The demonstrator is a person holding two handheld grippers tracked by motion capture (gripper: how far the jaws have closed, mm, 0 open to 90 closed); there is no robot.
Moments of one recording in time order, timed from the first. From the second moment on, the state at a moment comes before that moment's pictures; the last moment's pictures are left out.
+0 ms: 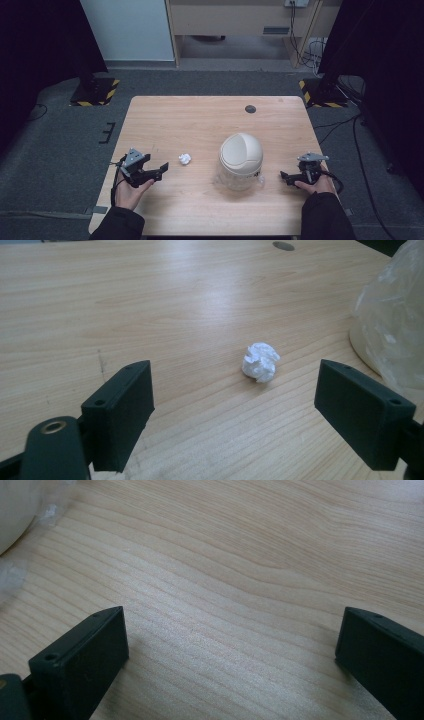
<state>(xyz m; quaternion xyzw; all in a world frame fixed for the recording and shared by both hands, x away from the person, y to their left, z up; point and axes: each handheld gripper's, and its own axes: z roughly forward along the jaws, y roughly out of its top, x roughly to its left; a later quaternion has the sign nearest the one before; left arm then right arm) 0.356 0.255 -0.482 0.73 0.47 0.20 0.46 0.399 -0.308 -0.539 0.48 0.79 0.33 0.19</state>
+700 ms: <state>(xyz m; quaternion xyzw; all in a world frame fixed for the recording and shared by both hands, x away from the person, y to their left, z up) 0.356 0.242 -0.455 0.72 0.42 0.21 0.50 0.399 -0.308 -0.539 0.47 0.79 0.33 0.19</state>
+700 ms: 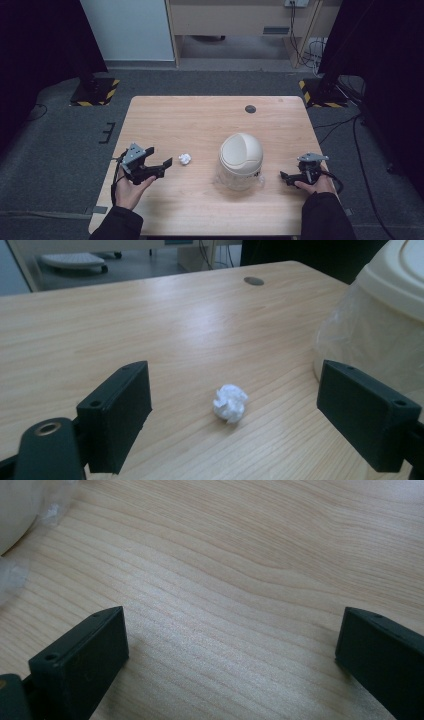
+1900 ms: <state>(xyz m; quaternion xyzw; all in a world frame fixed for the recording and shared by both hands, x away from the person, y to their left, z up) 0.355 0.157 -0.397 0.76 0.30 0.17 0.56 0.398 -0.307 -0.539 0.48 0.79 0.33 0.19</state>
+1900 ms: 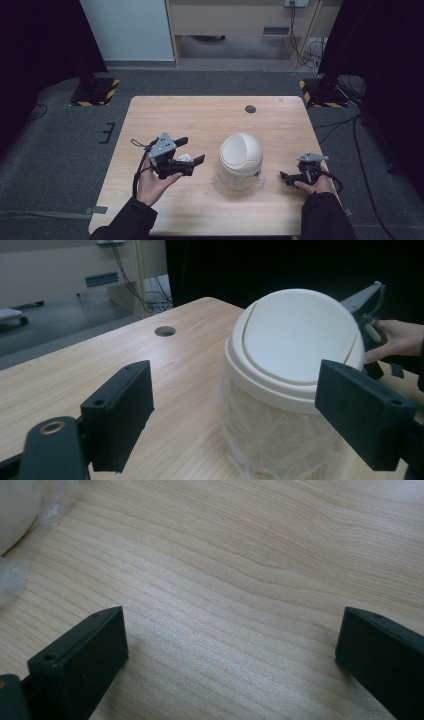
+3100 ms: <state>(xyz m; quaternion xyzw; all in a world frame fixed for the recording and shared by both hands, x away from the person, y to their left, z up) 0.358 0.066 -0.406 0.81 0.22 0.11 0.53 0.398 -0.306 -0.539 0.47 0.80 0.33 0.19</state>
